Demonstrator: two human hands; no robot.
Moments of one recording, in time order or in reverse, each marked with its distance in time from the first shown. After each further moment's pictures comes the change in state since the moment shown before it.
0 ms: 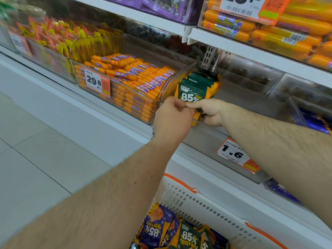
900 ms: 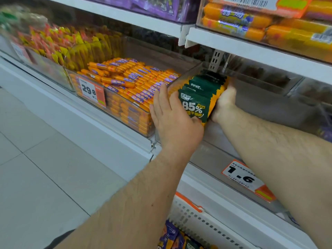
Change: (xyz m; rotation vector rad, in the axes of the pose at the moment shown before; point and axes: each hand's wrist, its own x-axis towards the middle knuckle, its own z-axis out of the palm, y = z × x) left_hand 0.037 -0.014 0.047 0.486 0.282 0.272; right_hand 0.057 -0.023 -0.010 0.658 0.178 -0.186
